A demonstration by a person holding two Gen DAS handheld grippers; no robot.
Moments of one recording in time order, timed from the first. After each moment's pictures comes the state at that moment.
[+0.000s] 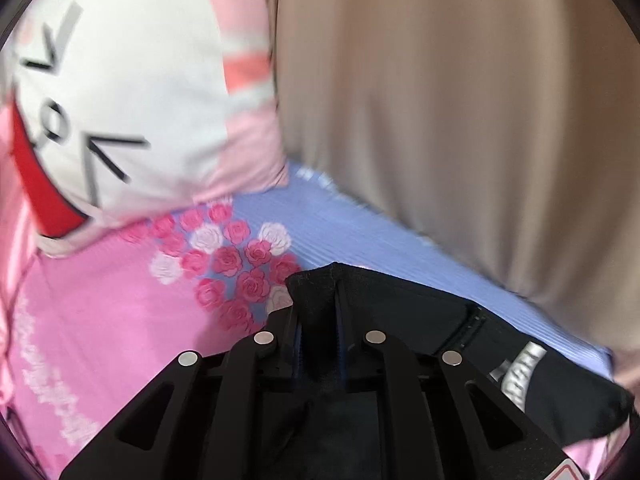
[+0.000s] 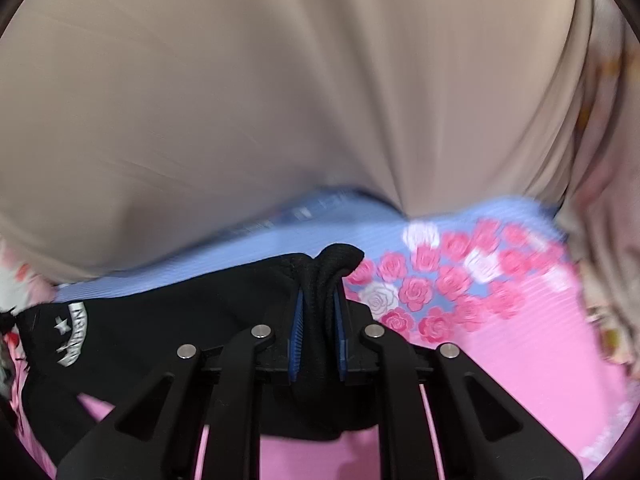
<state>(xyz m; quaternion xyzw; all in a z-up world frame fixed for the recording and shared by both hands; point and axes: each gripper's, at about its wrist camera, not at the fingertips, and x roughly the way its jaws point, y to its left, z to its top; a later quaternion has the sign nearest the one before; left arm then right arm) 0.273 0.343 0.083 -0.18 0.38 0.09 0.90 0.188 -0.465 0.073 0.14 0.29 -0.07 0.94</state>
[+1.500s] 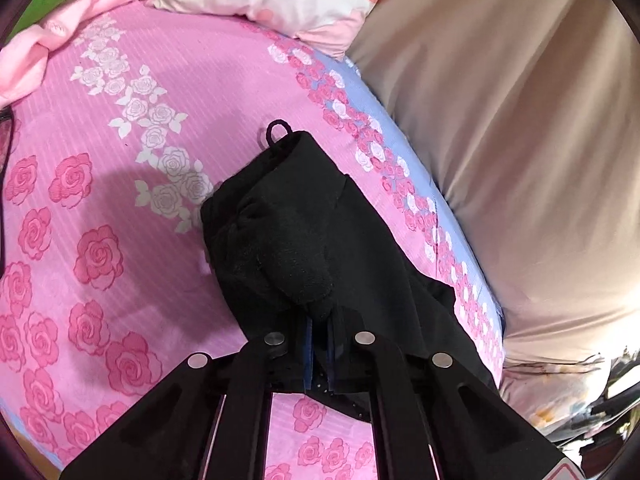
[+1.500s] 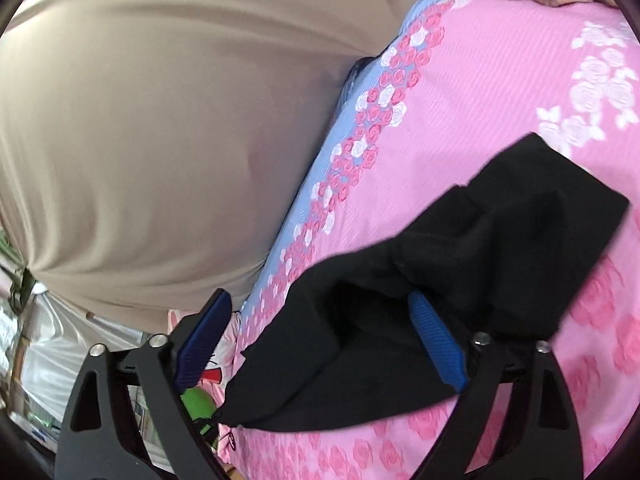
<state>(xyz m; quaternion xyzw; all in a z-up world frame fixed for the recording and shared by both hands) 0.041 0.364 0.001 -0.41 0.43 -0.01 0.80 0.008 -0.460 -0.008 0.51 0.30 0.04 0.80</state>
